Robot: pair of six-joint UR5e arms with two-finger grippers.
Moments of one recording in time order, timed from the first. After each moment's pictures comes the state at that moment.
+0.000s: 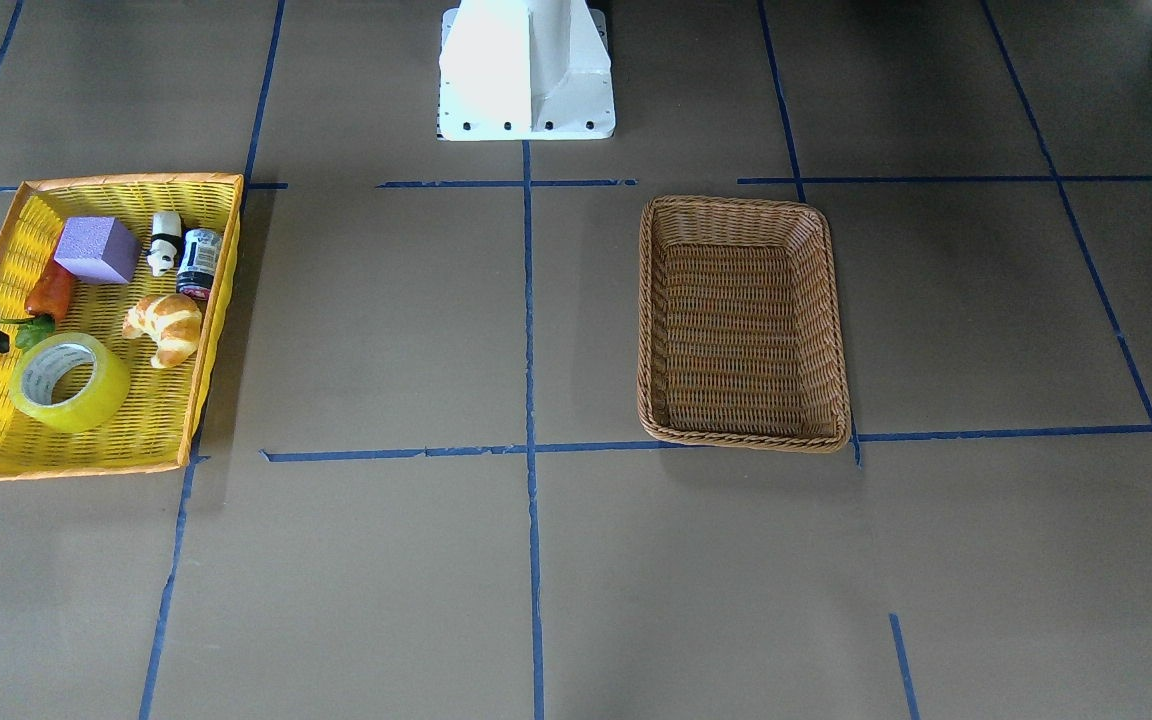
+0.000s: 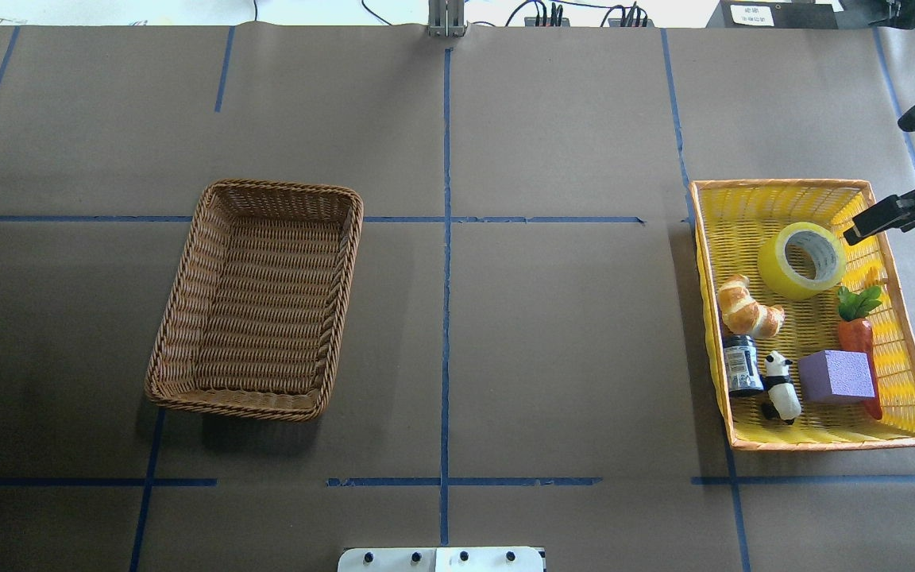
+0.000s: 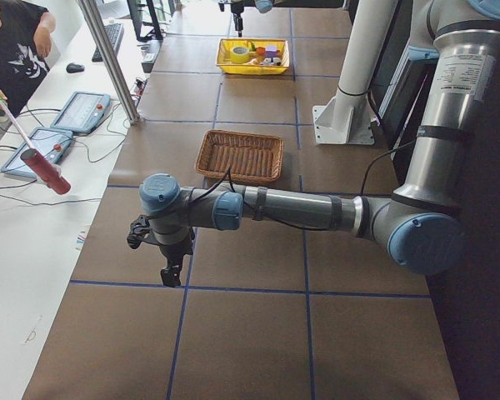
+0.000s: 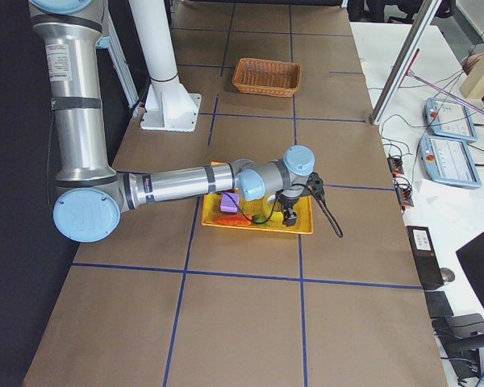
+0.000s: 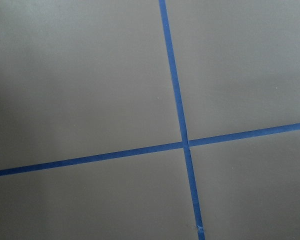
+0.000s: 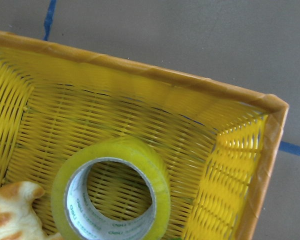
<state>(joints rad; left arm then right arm) -1.55 -1.74 -1.50 -1.54 -2.27 0.11 1.16 -1.50 1.65 -1.29 2.33 0.31</state>
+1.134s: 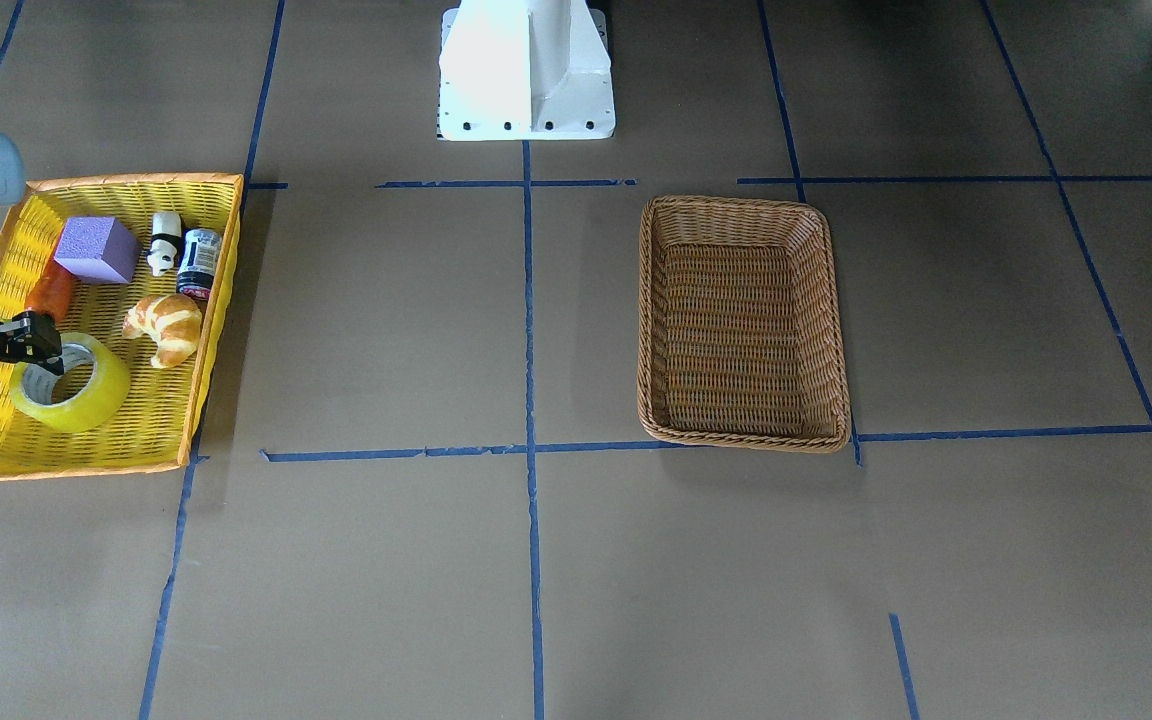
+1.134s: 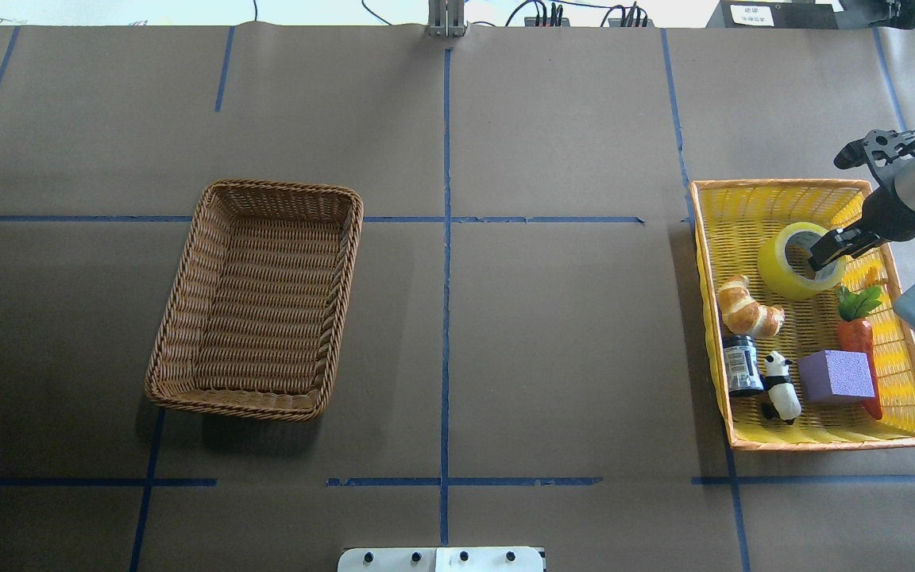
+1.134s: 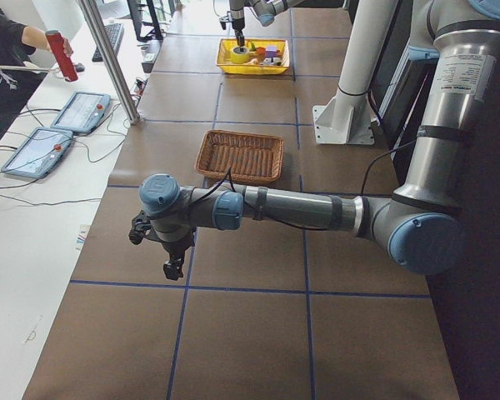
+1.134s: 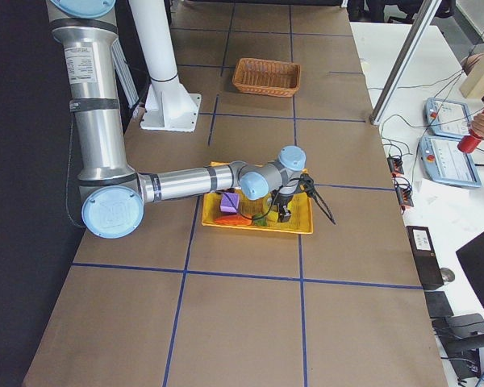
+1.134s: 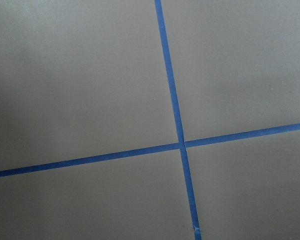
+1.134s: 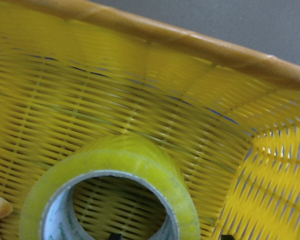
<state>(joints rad) -1.55 -1.74 -1.51 -1.54 -2.35 0.11 1.06 -1.47 1.57 -1.27 2.25 0.34</state>
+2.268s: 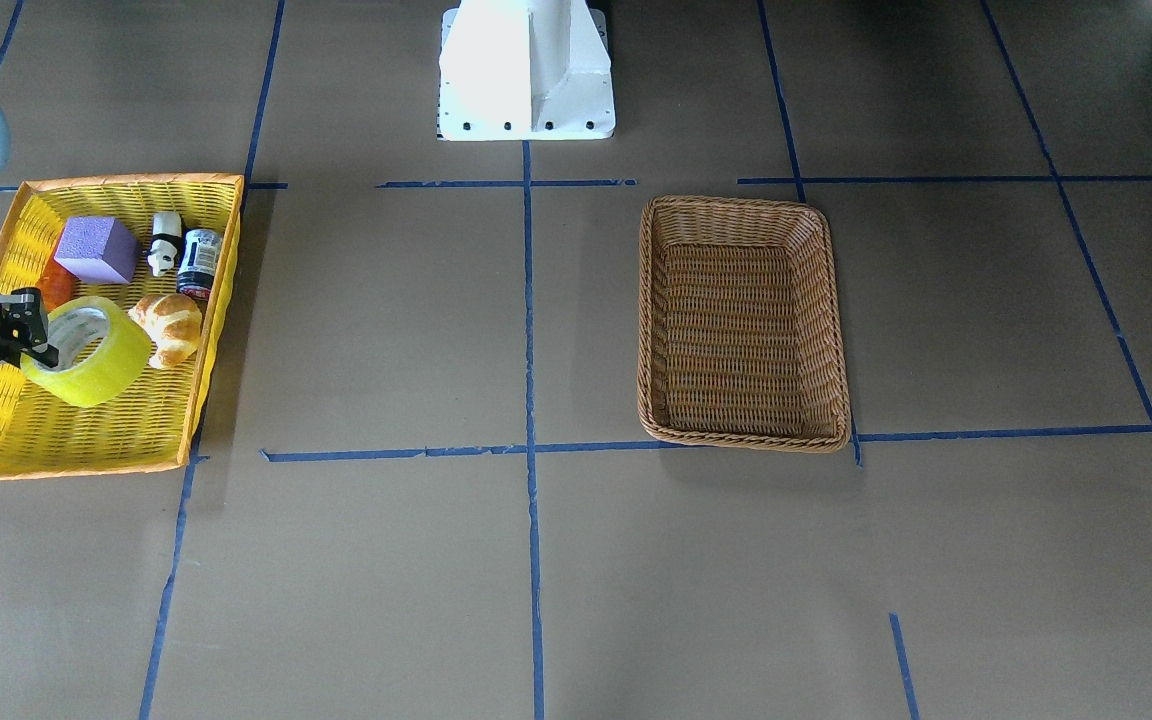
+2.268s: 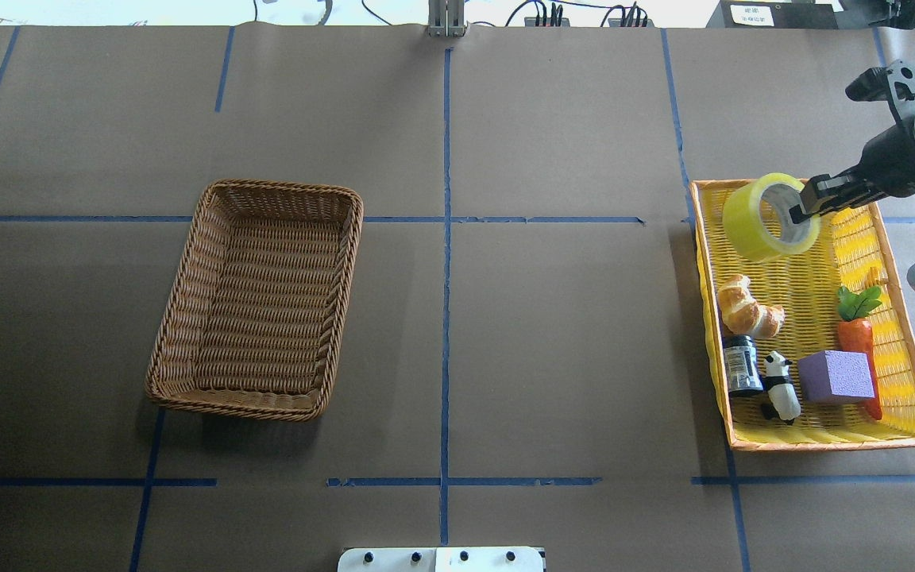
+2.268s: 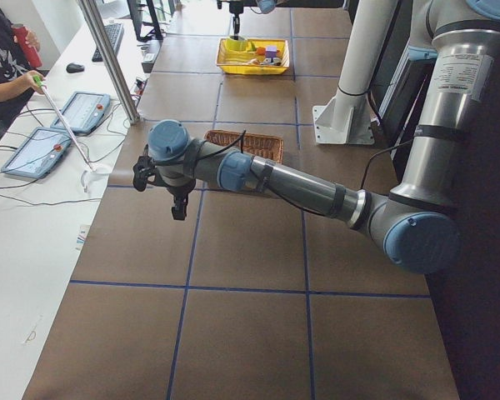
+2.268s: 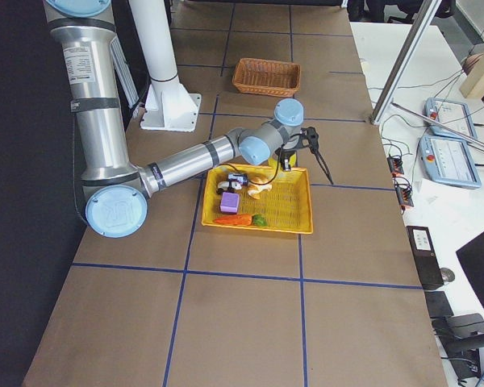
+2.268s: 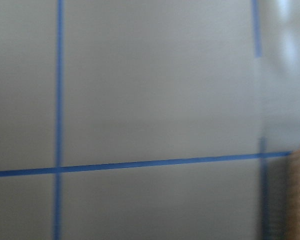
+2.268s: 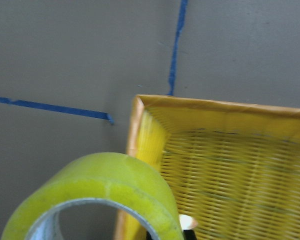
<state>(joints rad) -1.50 -1.75 -1.78 -1.58 -2.60 -0.40 1.08 -1.42 1.86 -1.24 2.39 0.79</state>
